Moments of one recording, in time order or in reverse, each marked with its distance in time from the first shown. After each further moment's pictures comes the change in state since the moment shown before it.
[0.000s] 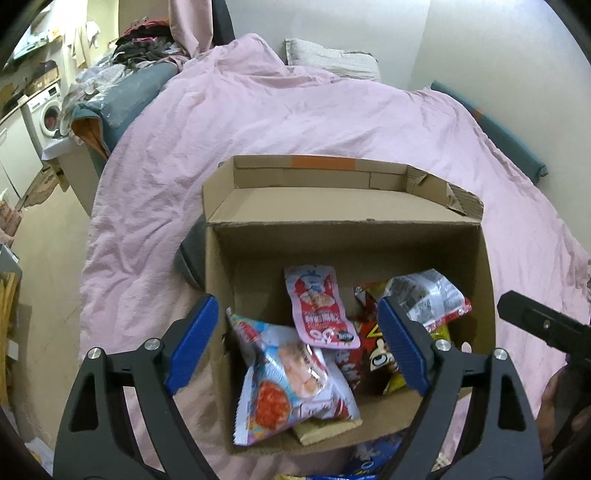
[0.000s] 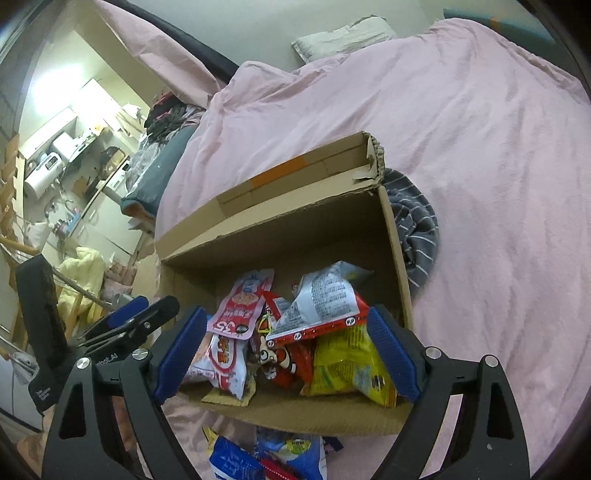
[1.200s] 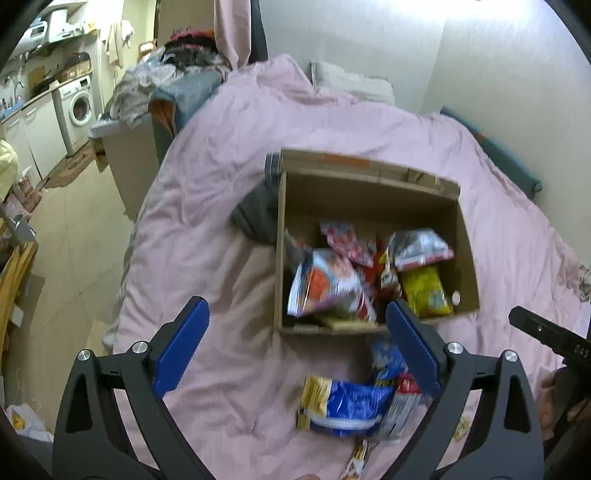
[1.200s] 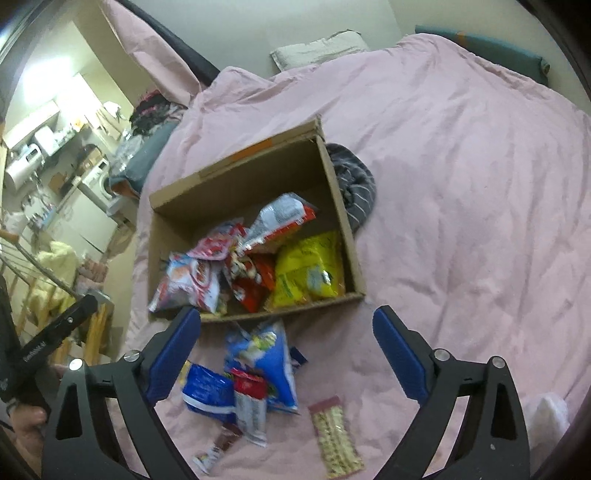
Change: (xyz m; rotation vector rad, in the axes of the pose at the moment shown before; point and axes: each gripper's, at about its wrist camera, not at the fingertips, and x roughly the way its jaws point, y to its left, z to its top) left arm -0.096 0.032 -0.092 -0.078 -0.078 0.038; right arm -0.072 -0.005 -0.095 -0.033 -0.024 -0.168
